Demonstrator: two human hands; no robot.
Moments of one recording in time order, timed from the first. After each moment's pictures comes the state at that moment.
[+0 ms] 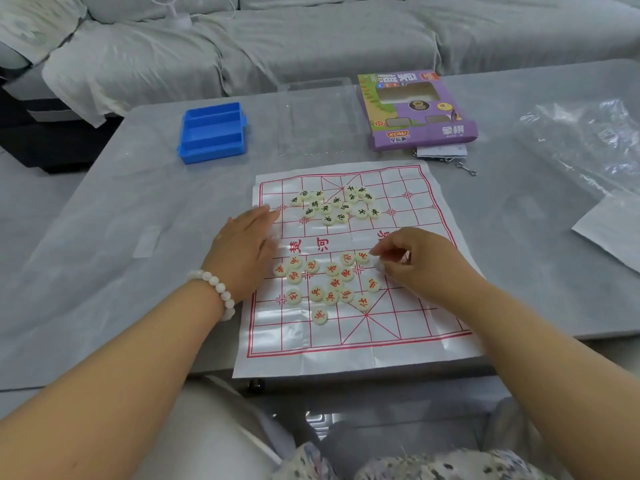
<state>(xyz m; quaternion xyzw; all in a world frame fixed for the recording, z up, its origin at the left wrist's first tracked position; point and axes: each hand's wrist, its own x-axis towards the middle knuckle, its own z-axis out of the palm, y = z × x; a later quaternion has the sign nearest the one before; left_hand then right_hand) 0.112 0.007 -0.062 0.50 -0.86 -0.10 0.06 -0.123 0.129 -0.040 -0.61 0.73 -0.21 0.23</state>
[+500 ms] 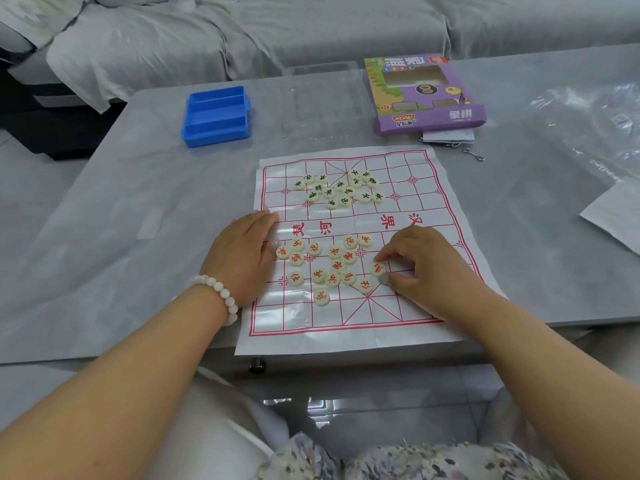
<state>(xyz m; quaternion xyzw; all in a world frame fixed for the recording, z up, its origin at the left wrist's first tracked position) 0.121 0.034 -0.072 0.53 -0.84 -0.10 0.06 -0.120 0.153 -0.054 -0.67 0.71 -0.15 0.16</state>
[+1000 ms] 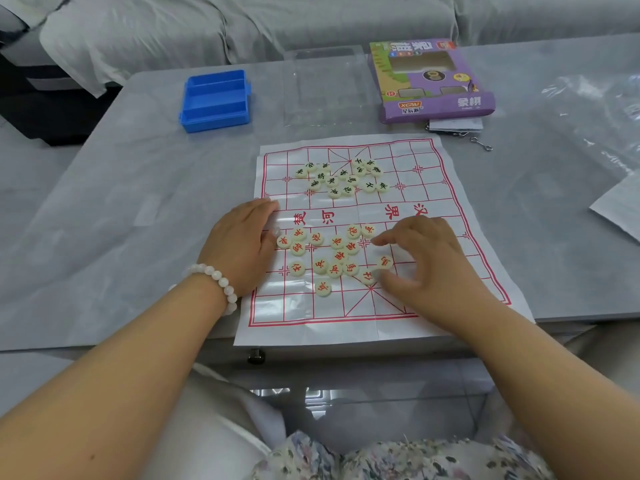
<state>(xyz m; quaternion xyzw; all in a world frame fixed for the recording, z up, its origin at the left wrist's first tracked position) 0.121 0.033 -0.072 0.52 -0.84 -0.10 0.07 -0.103 0.166 -0.052 -0.65 0.72 -0.19 0.13</state>
